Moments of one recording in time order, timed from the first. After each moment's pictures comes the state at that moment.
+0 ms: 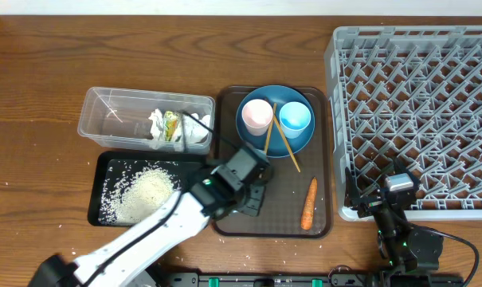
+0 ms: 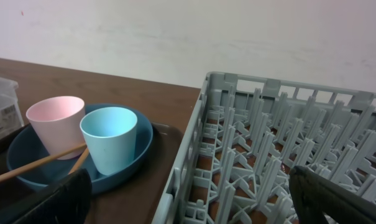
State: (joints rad) left arm -0.81 1.35 0.88 -0.72 0.08 -0.50; right arm -0.01 0.01 0.01 -0.05 -0.23 -0.06
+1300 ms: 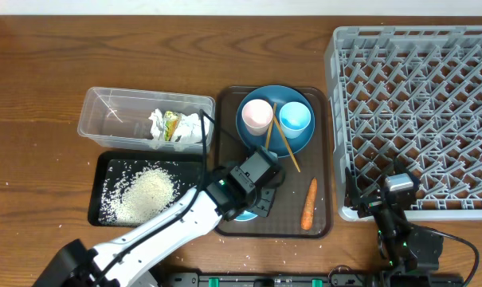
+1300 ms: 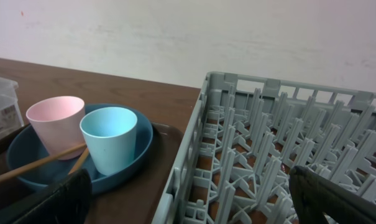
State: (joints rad) left arm -0.86 1.41 0.88 -0.63 0.07 -0.52; right arm -0.01 0.01 0.01 -0.05 -0.23 -0.06
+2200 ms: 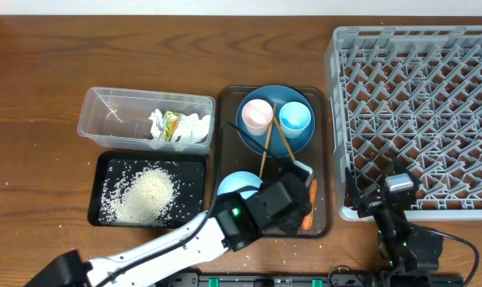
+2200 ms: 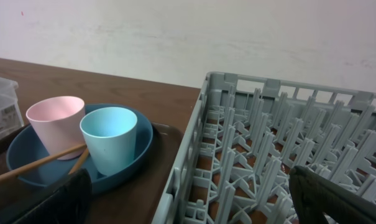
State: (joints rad) left arm -1.09 1.38 0.89 -0.43 0.00 -0.56; right arm -0.01 0.01 0.01 -0.05 -0.23 -0.06
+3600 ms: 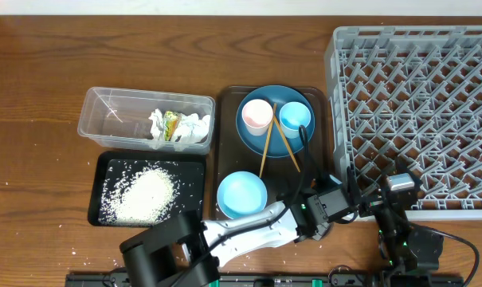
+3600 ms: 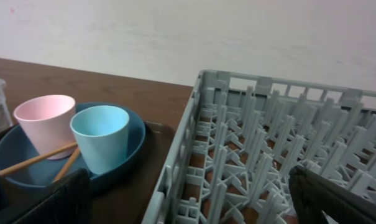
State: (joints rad) left arm -1.20 1.85 1.13 -0.47 -0.12 -0.52; right arm -0.01 0.01 0.01 -0.05 -0.20 -0.06
